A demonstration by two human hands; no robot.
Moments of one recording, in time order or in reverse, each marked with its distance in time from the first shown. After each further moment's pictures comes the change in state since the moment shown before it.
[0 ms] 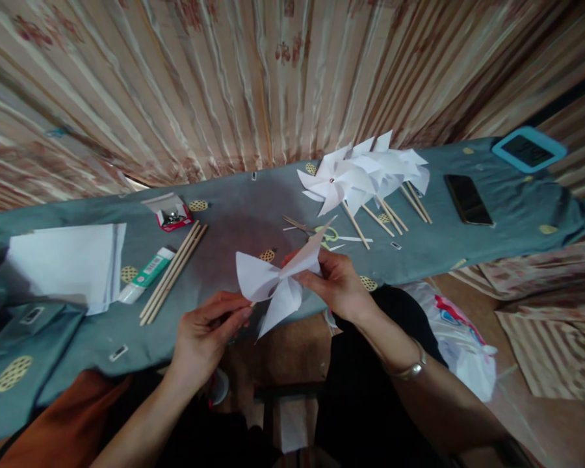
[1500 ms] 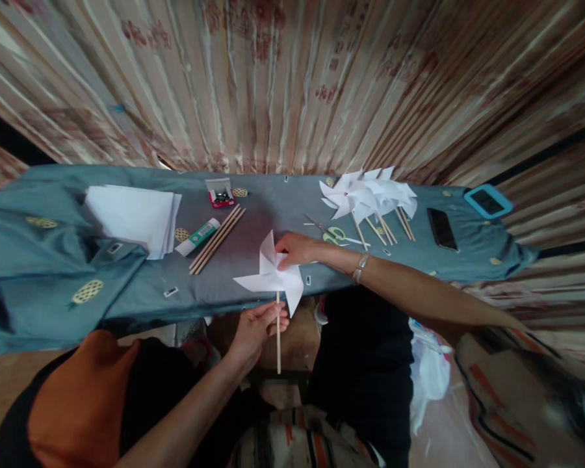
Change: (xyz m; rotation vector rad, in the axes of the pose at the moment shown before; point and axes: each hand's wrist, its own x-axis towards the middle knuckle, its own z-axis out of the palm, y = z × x) left_hand -0.061 -0.060 0.025 -0.723 -0.008 -0.527; right_hand 0.082 -0.020 0.060 -1.137 -0.877 0.102
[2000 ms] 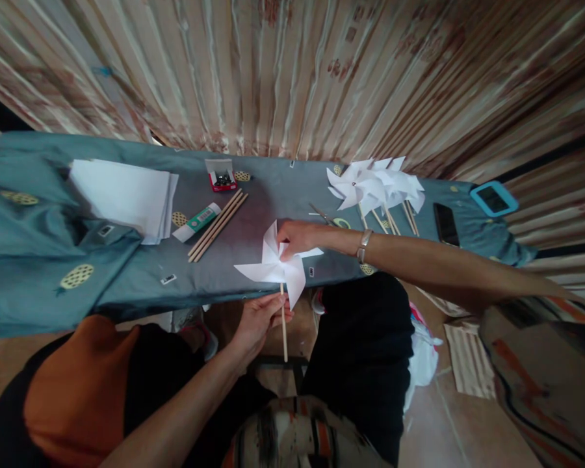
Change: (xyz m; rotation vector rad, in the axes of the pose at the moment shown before) left_hand 0.006 -0.005 0.000 -0.037 -0.002 -0.059; right_hand 0.011 0.000 -0.007 -0.073 -0.125 -0.027
